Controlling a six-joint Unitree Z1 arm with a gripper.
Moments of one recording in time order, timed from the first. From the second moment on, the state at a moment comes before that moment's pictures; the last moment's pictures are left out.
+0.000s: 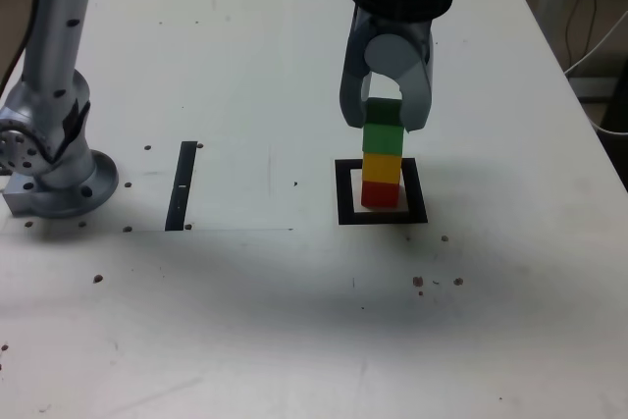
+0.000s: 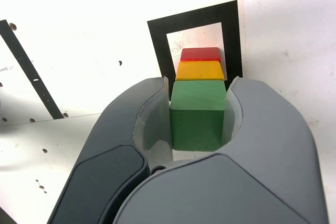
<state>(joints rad) -0.11 2.01 -1.82 1.47 0.09 0.06</state>
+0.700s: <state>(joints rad) -0.11 1.94 -1.79 1.48 0.09 0.05</state>
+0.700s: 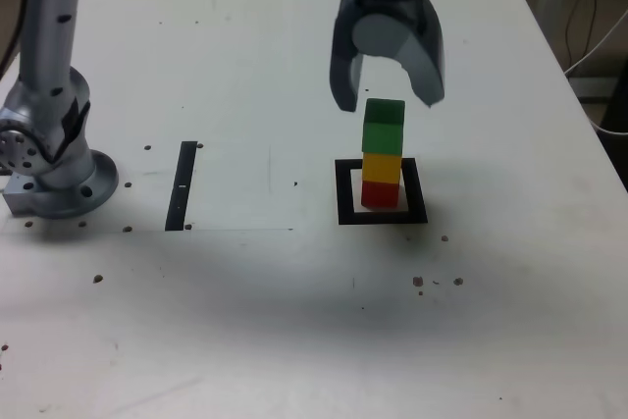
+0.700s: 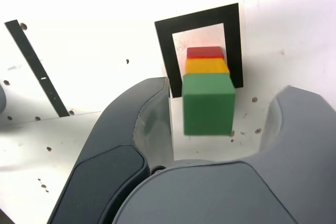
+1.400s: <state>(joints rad) -0.11 1.66 -1.27 1.39 0.03 0.04</state>
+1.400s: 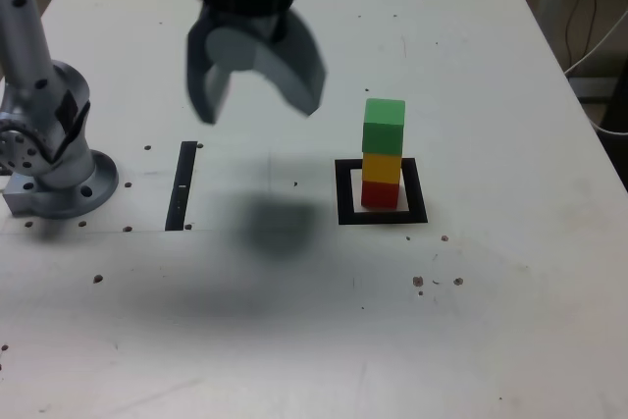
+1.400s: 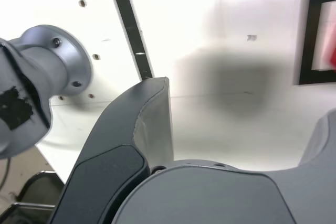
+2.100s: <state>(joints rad) -0.05 1.56 -0.79 1.02 0.04 0.05</state>
